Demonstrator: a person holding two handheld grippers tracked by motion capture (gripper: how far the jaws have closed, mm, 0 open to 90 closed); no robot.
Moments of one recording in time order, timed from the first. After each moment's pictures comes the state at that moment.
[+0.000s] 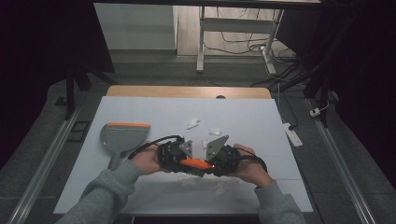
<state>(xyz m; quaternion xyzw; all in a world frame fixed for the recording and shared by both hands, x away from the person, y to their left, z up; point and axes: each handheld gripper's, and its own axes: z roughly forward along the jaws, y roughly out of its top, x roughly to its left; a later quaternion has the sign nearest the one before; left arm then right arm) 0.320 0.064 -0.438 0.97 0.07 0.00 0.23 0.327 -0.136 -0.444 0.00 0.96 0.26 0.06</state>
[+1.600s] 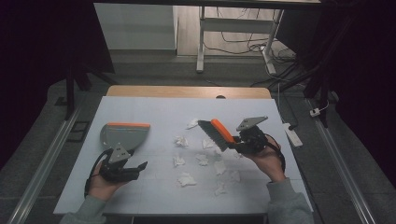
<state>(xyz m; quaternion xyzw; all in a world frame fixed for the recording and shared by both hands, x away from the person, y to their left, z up) 0.257 0.211 -0.493 0.81 0.41 0.20 0.37 0.374 -0.213 -0.430 0.25 0.90 0.33 0.12</state>
